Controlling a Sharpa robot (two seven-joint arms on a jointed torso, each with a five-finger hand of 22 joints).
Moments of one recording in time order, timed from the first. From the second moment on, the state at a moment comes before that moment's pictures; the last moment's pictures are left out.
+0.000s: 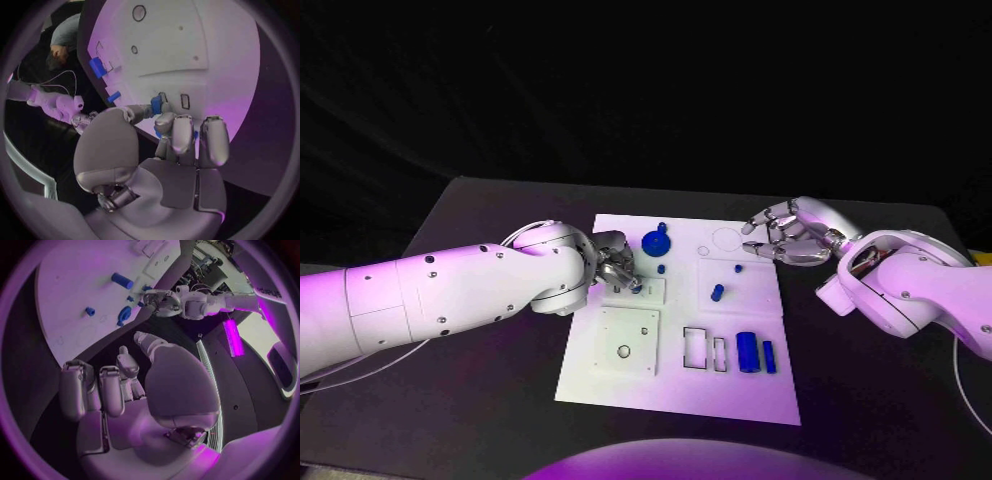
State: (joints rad) left arm 1.19 -0.76 -0.09 1.58 -1.16 -0.09 -0.55; left_hand 1.13 -0.28 0.81 0.26 0.21 0.88 0.04 0.78 0.83 1.34 -0.05 1.13 0.96 1.47 -0.09 1.25 1.21 0.08 1.37 0.02 1.45 1.28; right arm 1.26 -0.97 -0.16 1.64 -0.91 -0.40 0.05; right_hand 1.28 -0.19 0.42 0.15 0.27 0.84 0.17 0.27 0.46 1.21 0.08 1.21 1.13 1.46 0.01 1.49 1.31 0.03 1.45 0.11 1.39 1.31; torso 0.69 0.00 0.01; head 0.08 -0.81
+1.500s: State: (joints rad) left arm 1.19 -0.76 -0.08 1.57 -1.19 -0.05 -0.56; left_hand 1.11 -0.28 0.82 0.27 0.23 0.89 0.04 0.79 0.88 1.34 -0.05 1.13 0.95 1.47 -0.10 1.25 1.21 0.08 1.37 0.02 1.45 1.29; right arm 1.25 -0.97 -0.16 1.64 -0.91 -0.39 0.04; right_hand 1.28 -0.19 0.42 0.15 0.27 0.84 0.17 0.28 0.46 1.21 0.08 1.21 1.13 1.46 0.01 1.49 1.31 0.03 1.45 0.11 1.39 1.31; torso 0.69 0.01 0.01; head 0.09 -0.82
